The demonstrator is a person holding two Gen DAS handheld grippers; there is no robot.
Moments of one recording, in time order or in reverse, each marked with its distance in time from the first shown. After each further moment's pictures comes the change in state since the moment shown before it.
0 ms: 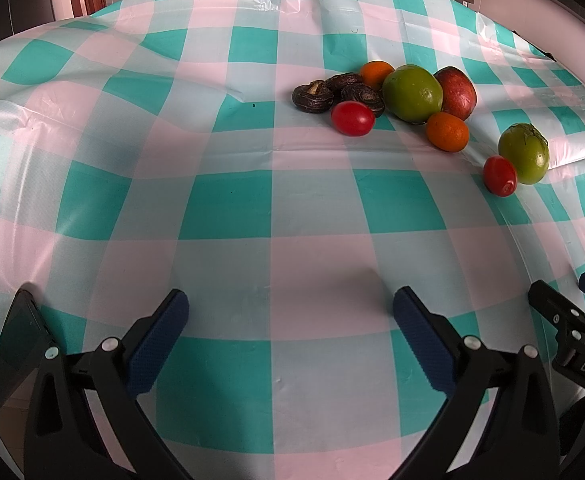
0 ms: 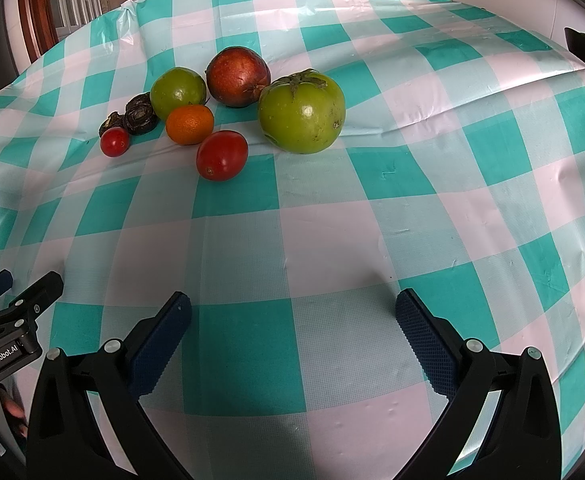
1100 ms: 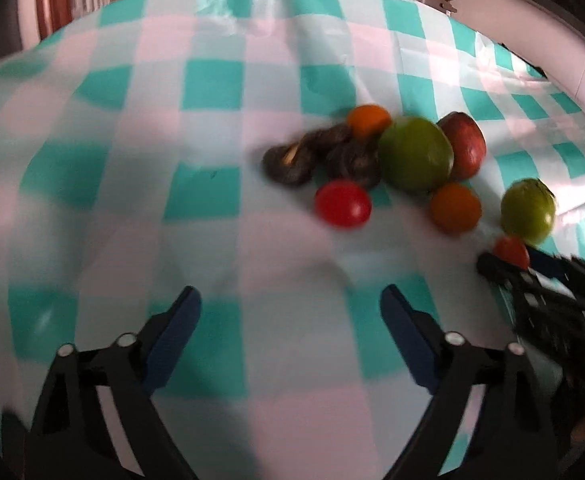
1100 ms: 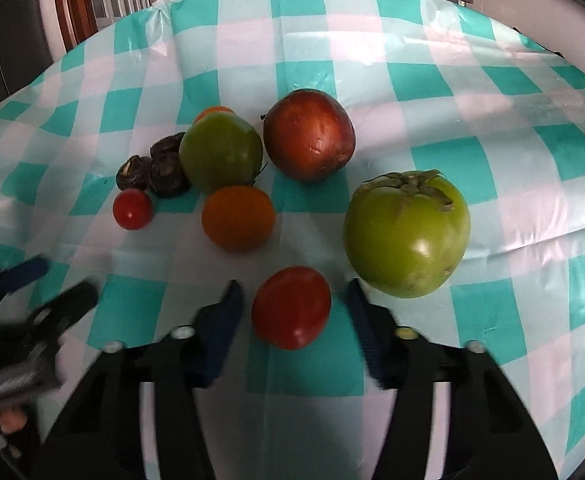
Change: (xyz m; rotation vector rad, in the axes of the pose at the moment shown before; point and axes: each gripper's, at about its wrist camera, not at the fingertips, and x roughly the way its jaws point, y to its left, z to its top) left arm 0.047 -0.011 0.083 0.053 -0.043 -0.093; right arm 0.050 0.036 0.085 -0.116 -0.042 0.147
